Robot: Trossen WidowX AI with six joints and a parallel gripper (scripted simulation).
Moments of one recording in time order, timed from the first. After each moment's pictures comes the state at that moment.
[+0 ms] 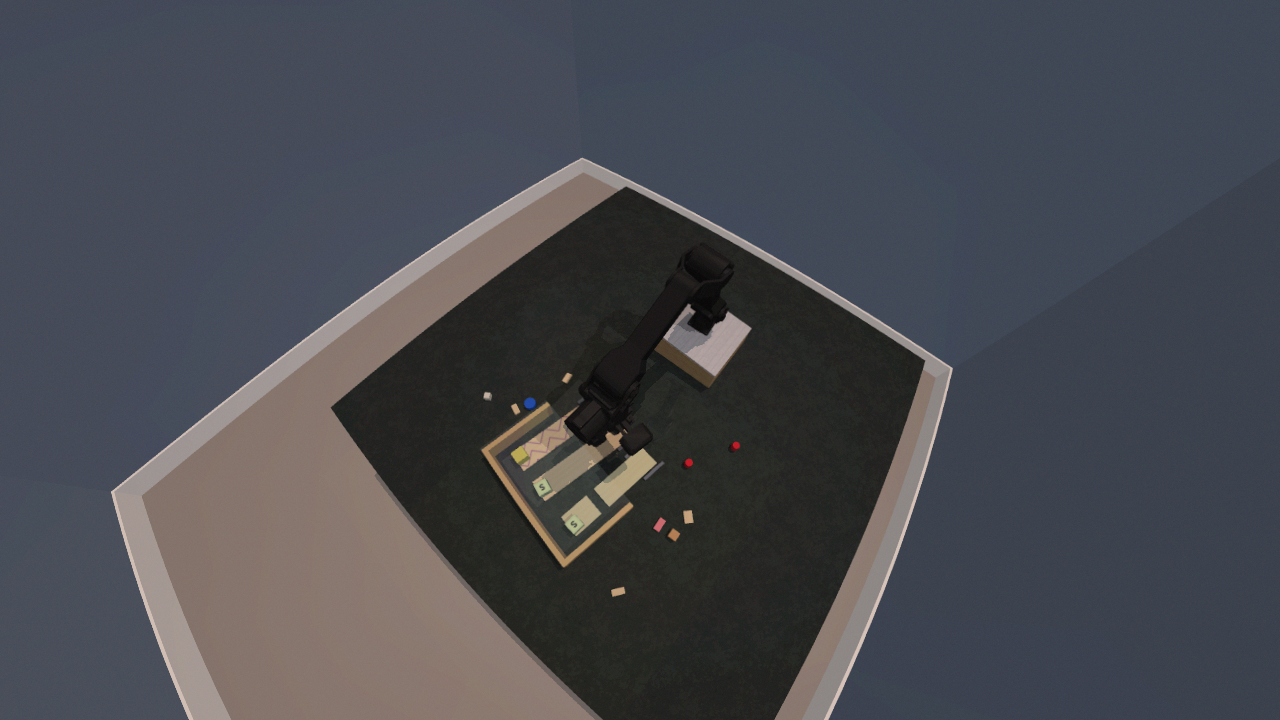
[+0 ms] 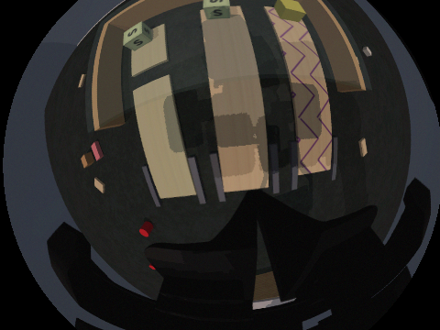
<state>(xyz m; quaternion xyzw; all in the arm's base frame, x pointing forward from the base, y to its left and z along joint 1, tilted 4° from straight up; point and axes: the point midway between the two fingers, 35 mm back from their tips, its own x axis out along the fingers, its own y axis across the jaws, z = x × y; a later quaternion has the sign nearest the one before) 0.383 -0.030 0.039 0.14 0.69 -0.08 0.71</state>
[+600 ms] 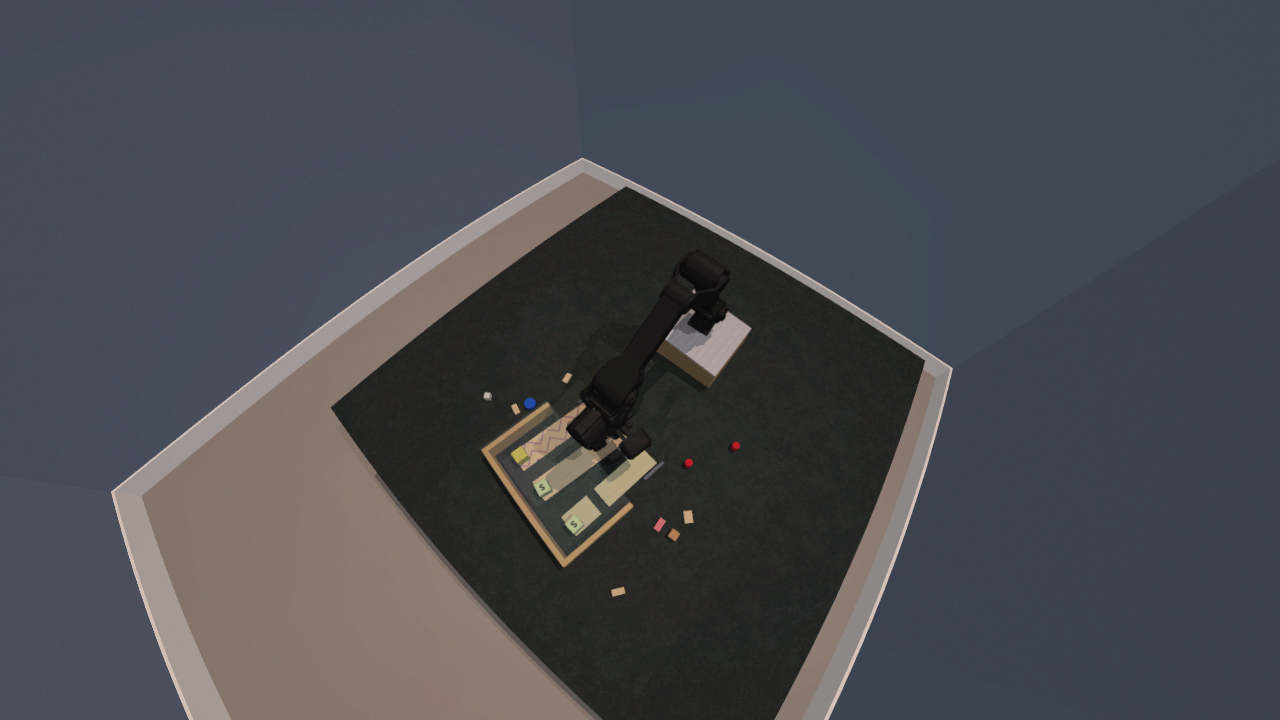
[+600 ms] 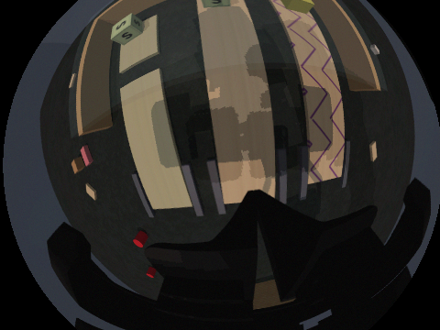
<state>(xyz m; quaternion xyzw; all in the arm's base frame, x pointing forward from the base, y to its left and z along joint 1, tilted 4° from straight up) 0.385 -0.027 0.012 0.14 0.69 -0.08 0.71</state>
